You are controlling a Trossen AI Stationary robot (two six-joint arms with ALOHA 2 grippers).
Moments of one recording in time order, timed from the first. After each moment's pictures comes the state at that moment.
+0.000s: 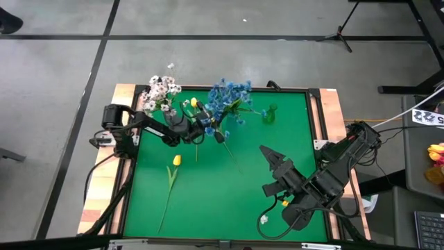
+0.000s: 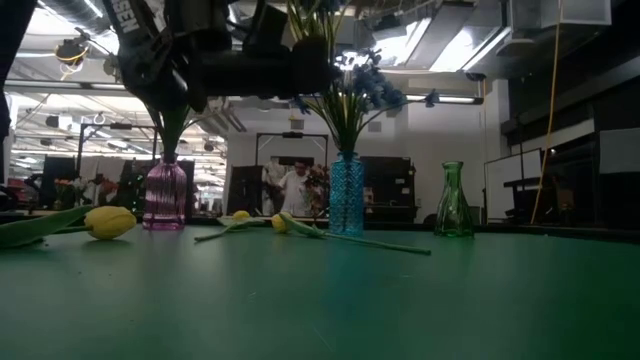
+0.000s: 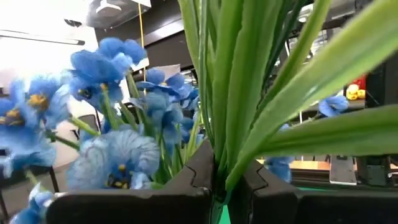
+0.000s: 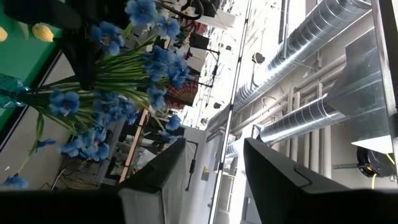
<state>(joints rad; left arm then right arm) 0.11 1.80 0.69 1.39 -0.44 0.30 0.75 1.66 1.74 -0.95 1.57 -0.95</state>
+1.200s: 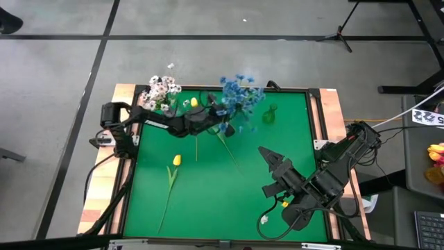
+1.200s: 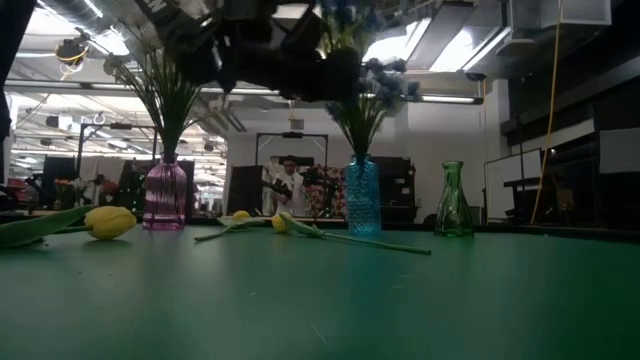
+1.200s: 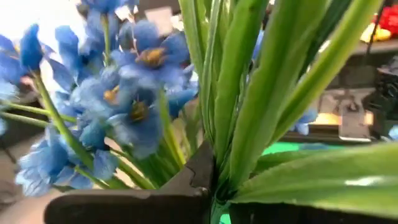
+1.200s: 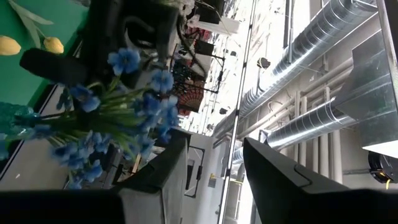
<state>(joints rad) 0.17 1.77 0.93 0.85 -0.42 0.23 0.75 1.66 1.74 -0.95 1.53 -0.92</state>
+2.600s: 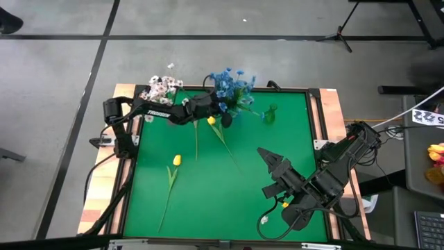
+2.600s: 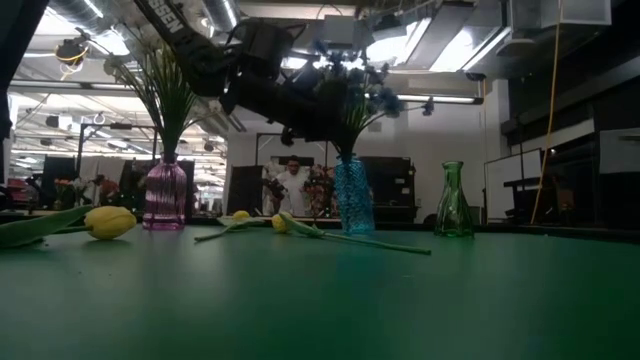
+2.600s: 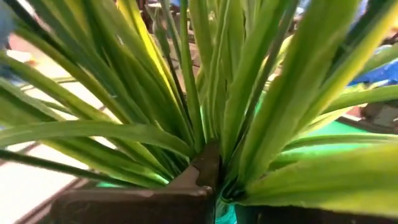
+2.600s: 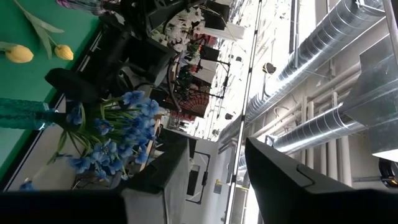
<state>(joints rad) 0.35 1.81 0.96 0.58 -0.15 -0.13 0.75 1.66 1.74 -0.95 1.50 -0.91</state>
